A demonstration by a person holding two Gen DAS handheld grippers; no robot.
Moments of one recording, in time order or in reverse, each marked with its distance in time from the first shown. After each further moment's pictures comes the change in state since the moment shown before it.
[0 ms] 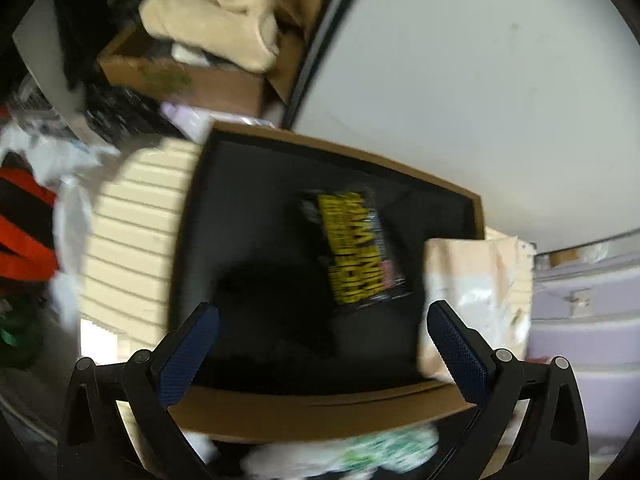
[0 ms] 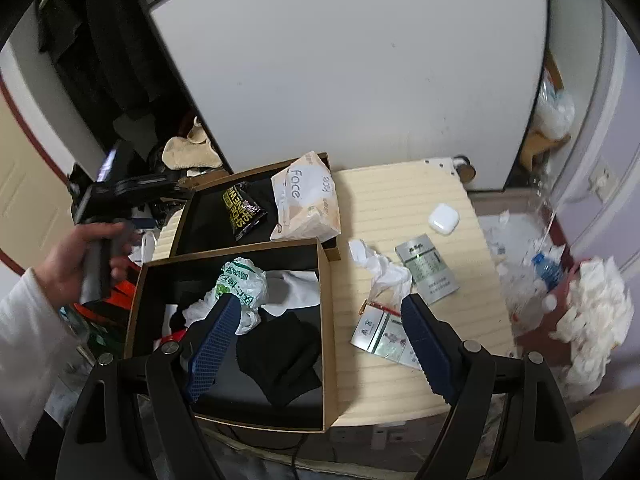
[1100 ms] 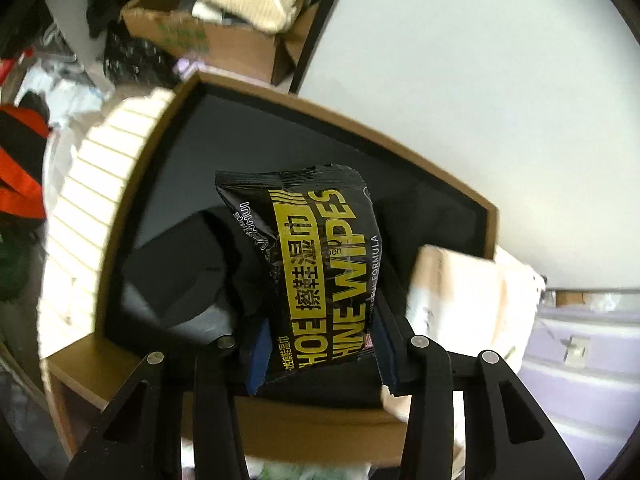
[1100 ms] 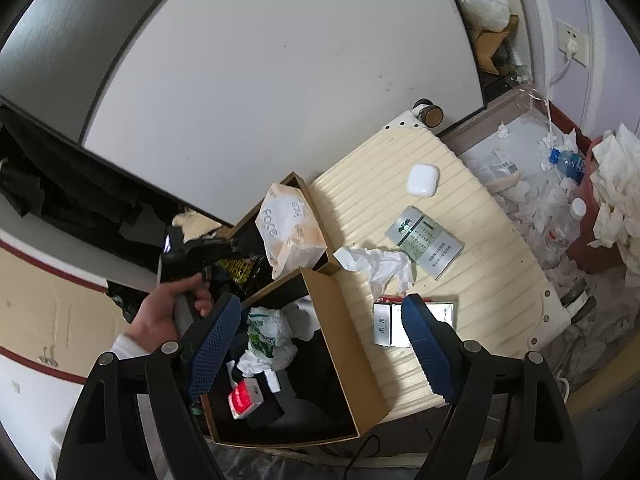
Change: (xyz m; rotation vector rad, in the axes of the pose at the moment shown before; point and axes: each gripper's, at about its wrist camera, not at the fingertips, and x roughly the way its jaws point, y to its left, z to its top) left arm 0.022 -0.027 -0.008 -0.140 0.015 0.085; right arm -0.004 -0.083 0.016 0.445 -0.003 0.197
